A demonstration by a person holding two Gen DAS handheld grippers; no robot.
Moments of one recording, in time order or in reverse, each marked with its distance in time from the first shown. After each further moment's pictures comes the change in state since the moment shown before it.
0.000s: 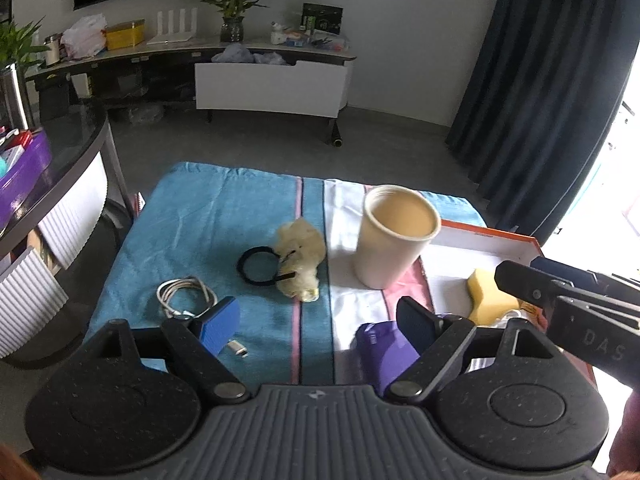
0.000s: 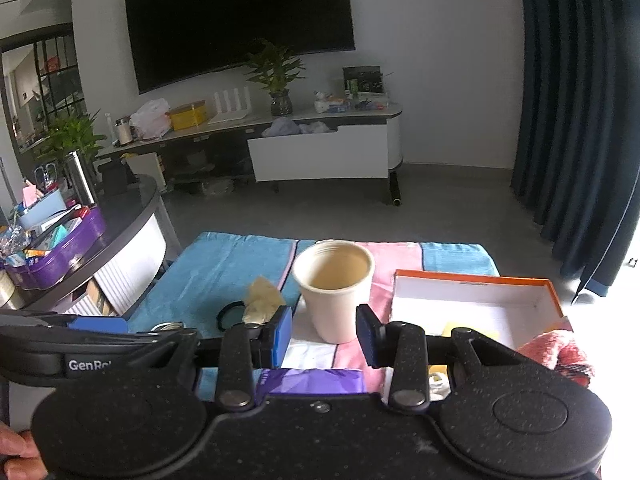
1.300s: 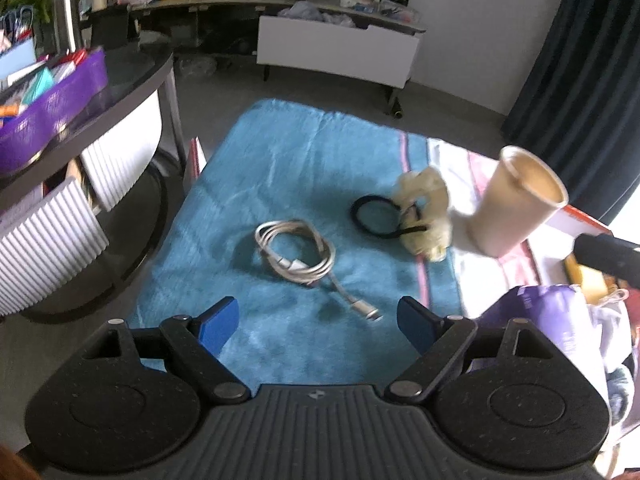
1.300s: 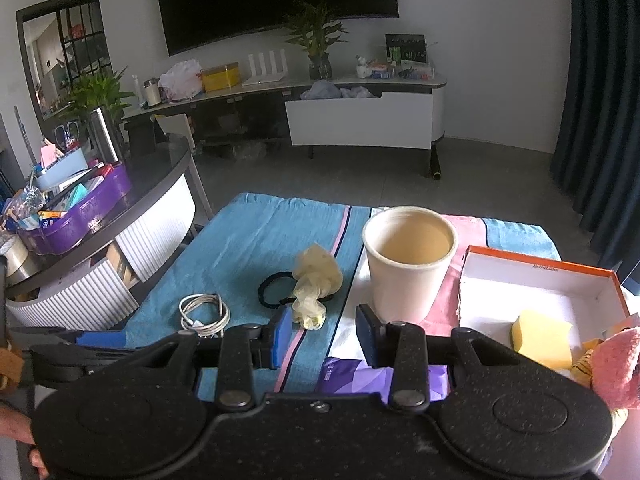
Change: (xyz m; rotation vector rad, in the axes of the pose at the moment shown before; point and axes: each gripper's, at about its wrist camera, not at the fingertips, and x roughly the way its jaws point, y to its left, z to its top) left arm 0.033 0.094 -0.029 -0.101 0.083 0.089; right arm 0.051 0.043 -0.008 -0.057 0.100 0.080
